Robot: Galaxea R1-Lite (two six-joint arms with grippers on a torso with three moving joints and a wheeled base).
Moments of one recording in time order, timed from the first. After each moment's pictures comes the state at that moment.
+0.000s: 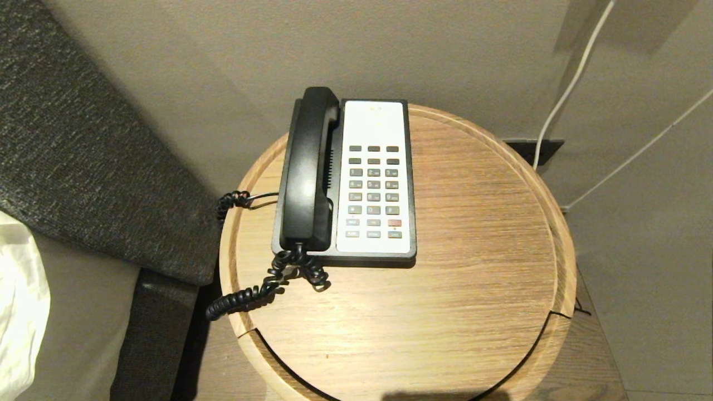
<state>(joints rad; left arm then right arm) 0.00 0.00 -0.02 0.06 -0.01 0.08 -0.01 0.02 0.00 0.00 0.00 -0.02</state>
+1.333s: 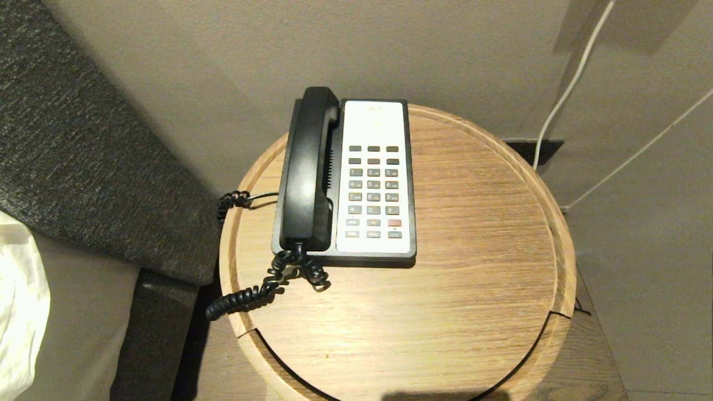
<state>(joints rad) 0.00 0.00 0.00 0.00 -0.02 0.08 -0.01 0.00 0.00 0.00 0.00 -0.02</state>
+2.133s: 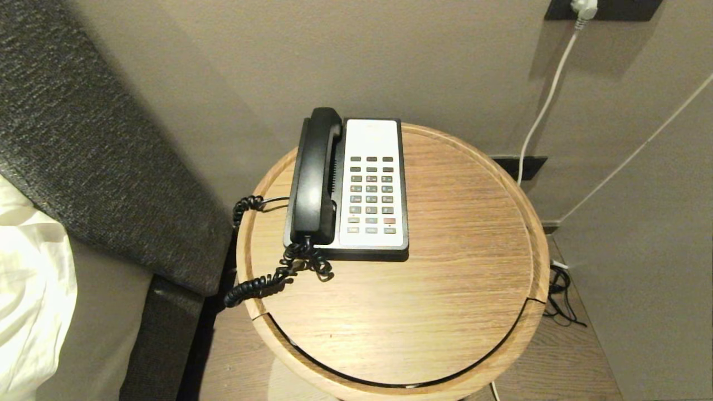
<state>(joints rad) 0.00 0.00 0.00 0.00 -0.01 0.06 -0.01 0.00 0.00 0.00 0.00 -0.02</state>
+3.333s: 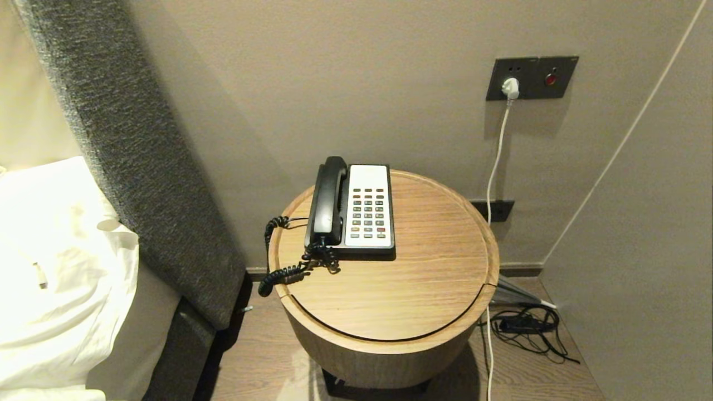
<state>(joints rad) 0.00 0.00 0.00 0.00 -0.01 0.06 -0.01 0.00 0.00 0.00 0.00 -0.02</state>
